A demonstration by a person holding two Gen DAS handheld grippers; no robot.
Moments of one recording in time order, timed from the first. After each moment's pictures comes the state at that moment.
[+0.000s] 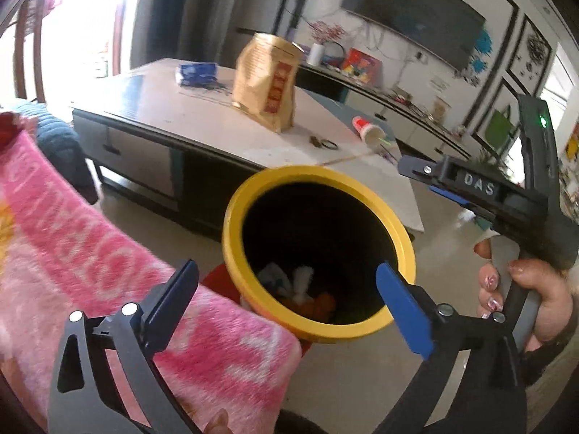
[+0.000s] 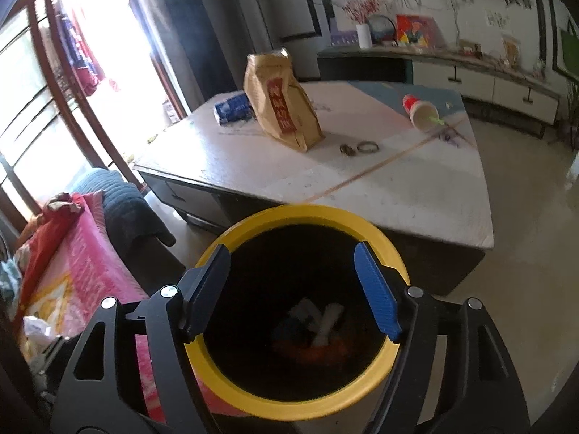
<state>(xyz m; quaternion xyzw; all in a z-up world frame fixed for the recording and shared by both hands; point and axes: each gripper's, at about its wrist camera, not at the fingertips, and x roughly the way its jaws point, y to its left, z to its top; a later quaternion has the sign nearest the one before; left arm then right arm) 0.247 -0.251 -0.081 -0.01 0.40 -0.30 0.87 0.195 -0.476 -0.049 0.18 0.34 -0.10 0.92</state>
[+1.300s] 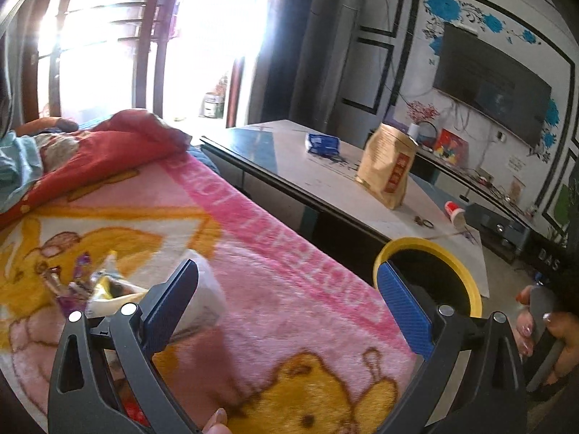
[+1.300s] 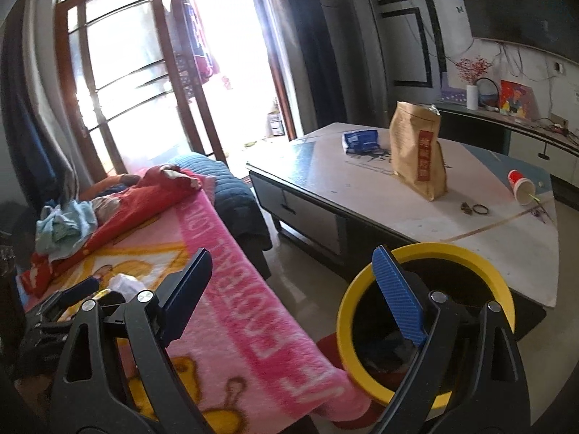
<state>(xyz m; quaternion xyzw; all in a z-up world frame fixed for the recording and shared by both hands) 0.189 -0.069 -0.015 -0.06 0.30 -0.10 0.95 0.171 -0.320 0.010 0.10 0.26 0.08 0.96</state>
